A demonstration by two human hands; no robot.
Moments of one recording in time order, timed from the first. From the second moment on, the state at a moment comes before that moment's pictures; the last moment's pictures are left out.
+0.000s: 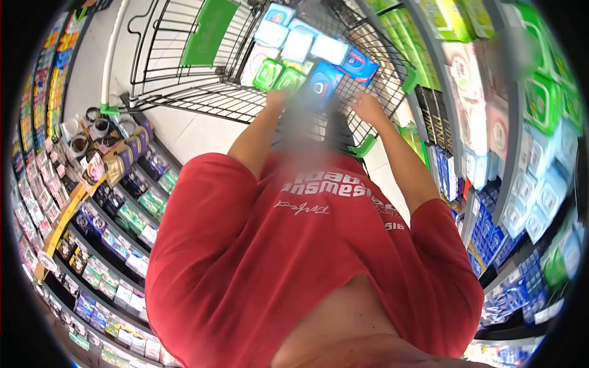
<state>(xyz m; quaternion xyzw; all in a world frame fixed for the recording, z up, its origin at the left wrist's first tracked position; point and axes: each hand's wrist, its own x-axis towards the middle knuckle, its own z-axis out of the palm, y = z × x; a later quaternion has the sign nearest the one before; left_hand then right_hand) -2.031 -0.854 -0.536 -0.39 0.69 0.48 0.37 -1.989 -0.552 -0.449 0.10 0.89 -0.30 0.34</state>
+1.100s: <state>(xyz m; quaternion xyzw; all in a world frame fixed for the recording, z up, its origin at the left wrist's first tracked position) -2.112 -0.776 -0.410 -0.13 0.65 0.59 0.46 -2.038 -0.564 -0.379 0.27 0.71 -0.63 0.17</state>
